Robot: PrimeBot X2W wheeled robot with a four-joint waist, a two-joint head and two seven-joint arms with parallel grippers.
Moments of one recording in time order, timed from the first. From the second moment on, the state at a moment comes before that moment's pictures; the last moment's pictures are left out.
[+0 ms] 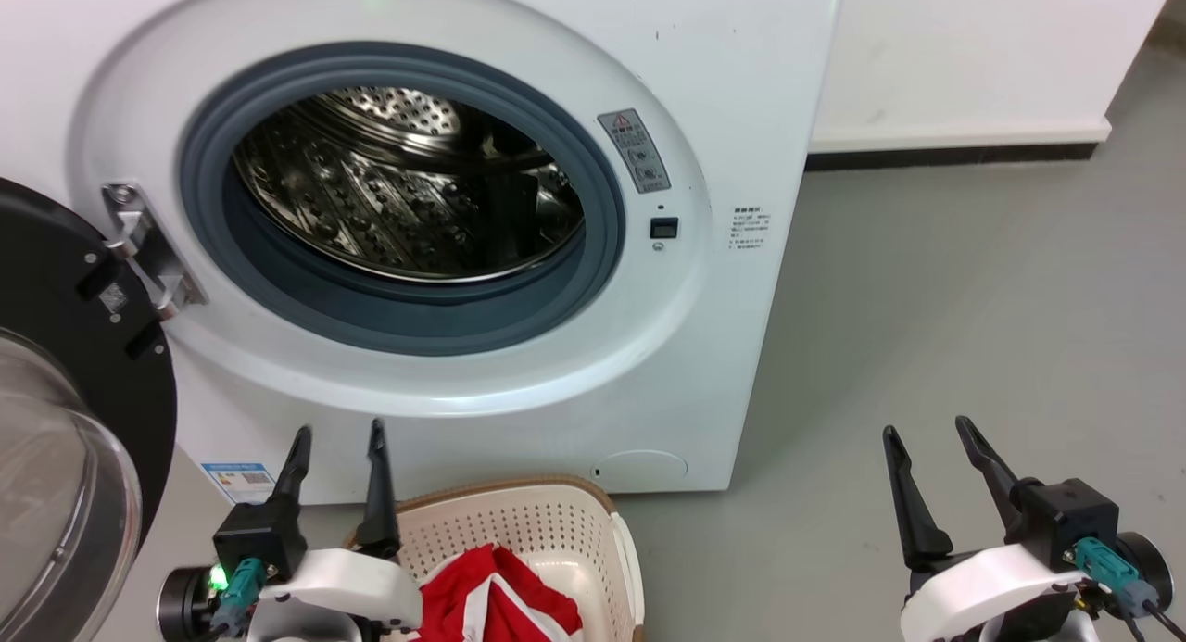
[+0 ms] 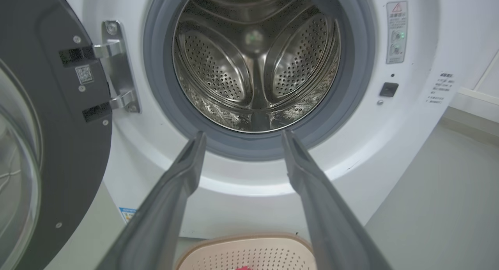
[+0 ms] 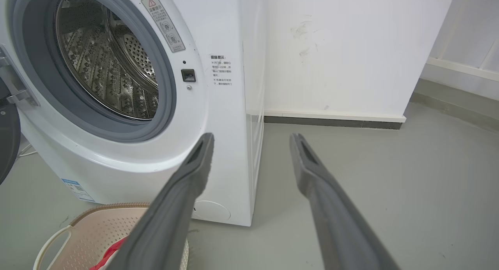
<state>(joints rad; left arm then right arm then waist) -0.07 0.05 0.01 0.27 -0.15 -0.02 -0.26 0.02 -0.05 0.02 0.06 0.07 0.13 -0.09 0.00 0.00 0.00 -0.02</state>
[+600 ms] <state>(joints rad) 0.09 0.05 -0.04 0.00 -0.11 0.00 -0.22 0.07 -0.05 0.03 0.03 0.06 0.13 -0.07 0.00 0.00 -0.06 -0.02</state>
